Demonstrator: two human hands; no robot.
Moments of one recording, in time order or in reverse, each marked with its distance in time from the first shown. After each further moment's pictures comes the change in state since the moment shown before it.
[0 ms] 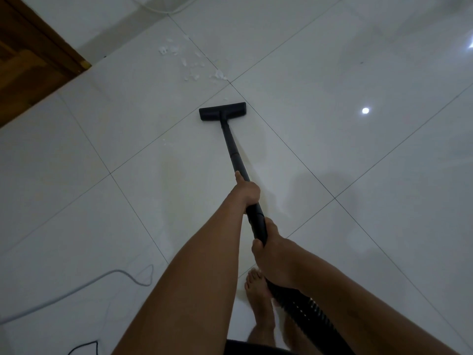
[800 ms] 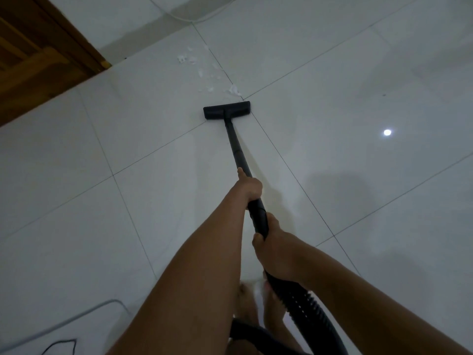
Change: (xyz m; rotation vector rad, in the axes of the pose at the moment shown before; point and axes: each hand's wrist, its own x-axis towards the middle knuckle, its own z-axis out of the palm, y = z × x) left_hand 0.049 0.107 -0.017 -0.084 0.075 -0.045; right_hand 0.049 -0.047 -0.115 -0.104 -0.053 -0.036
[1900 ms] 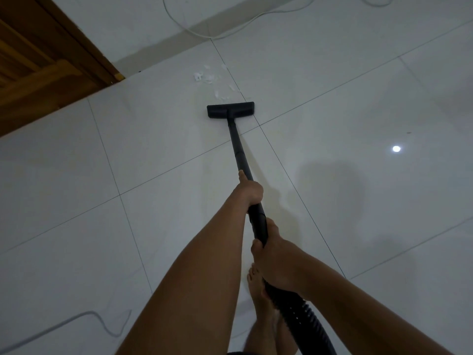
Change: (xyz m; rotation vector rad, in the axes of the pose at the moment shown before) left_hand 0.090 0.078 -0.100 -0.044 0.006 -0.004; right_hand 0.072 -0.124 -0.051 -0.069 -0.001 -0.016
